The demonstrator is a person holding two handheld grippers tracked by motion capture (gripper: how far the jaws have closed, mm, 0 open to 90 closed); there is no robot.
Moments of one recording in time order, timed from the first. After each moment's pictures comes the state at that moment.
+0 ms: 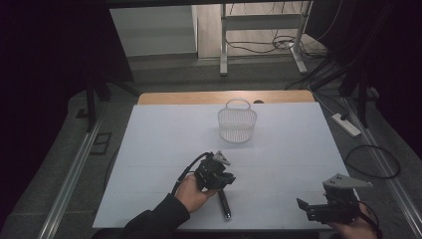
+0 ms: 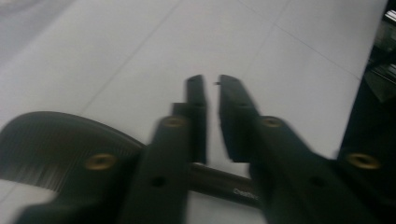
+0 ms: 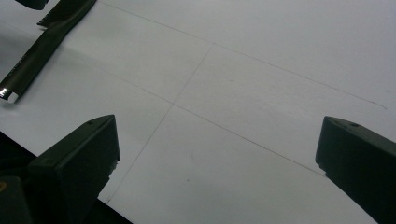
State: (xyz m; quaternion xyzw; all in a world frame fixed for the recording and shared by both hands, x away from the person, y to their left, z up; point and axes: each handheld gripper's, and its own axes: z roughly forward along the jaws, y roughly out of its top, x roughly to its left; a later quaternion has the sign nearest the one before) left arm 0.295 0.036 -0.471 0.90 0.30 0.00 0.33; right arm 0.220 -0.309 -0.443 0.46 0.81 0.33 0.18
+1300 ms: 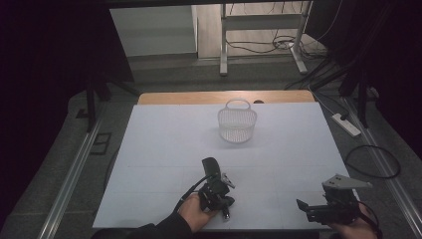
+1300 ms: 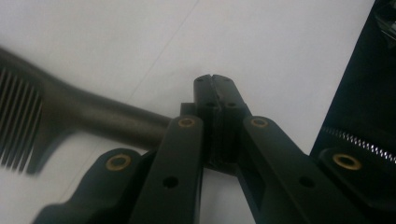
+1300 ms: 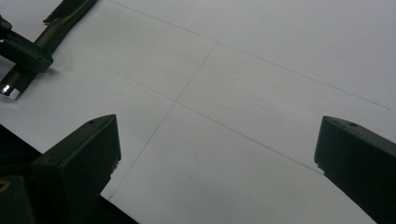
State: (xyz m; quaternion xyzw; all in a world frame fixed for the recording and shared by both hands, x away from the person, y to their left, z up) left arm 0.260 0.025 -0.508 0.92 0.30 -0.03 0.26; right arm 0.219 -0.308 -0.443 0.45 0.81 0.32 0.18
